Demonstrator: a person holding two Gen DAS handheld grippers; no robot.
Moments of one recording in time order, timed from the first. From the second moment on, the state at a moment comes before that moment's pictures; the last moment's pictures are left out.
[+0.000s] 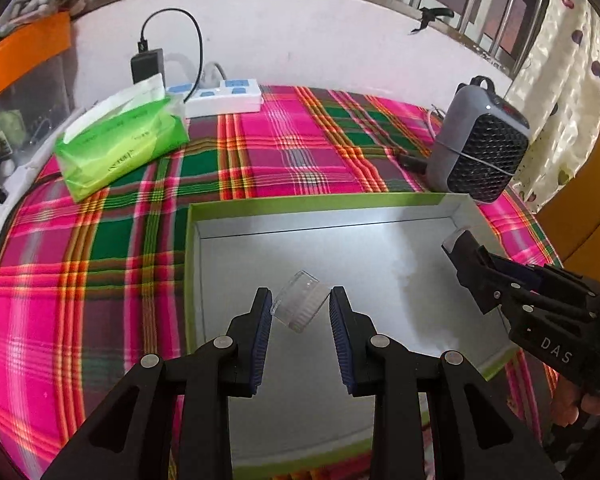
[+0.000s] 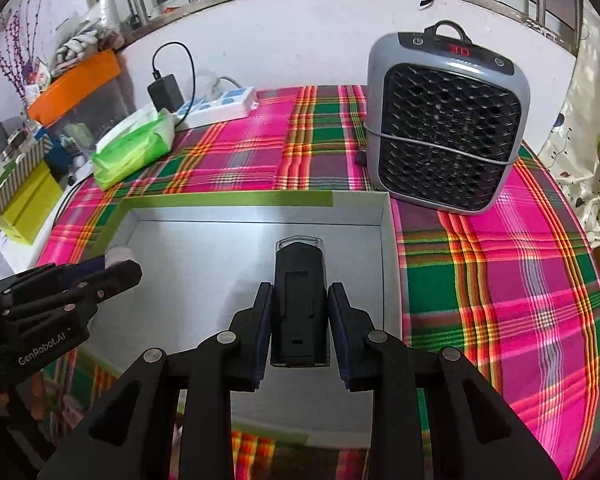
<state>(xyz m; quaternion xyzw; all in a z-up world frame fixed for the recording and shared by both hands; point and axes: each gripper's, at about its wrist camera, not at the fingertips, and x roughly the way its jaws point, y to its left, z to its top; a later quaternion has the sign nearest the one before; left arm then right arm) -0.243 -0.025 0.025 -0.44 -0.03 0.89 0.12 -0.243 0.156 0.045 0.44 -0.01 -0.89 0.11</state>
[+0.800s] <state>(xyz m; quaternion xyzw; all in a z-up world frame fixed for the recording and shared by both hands) -0.252 -0.015 0.017 -0.45 0.01 0.89 0.10 -0.254 0.157 0.033 0.45 0.00 -0.89 0.10</state>
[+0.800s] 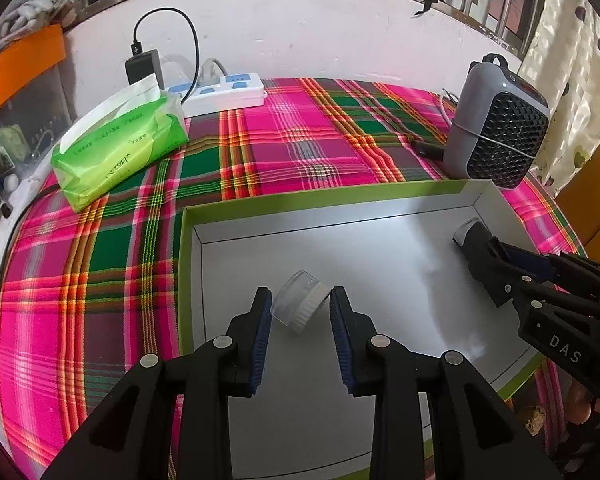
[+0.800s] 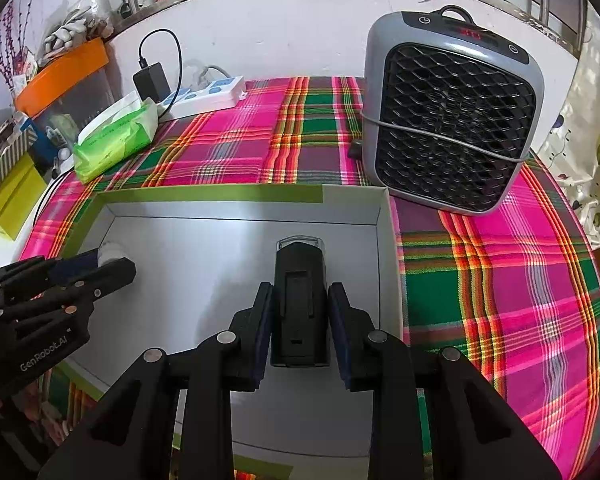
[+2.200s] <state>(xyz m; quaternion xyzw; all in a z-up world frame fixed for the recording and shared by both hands) -0.169 -0.059 0.058 -0.39 -0.03 0.92 0.08 -0.182 0.152 0.068 0.40 -0.02 -0.91 0.11</state>
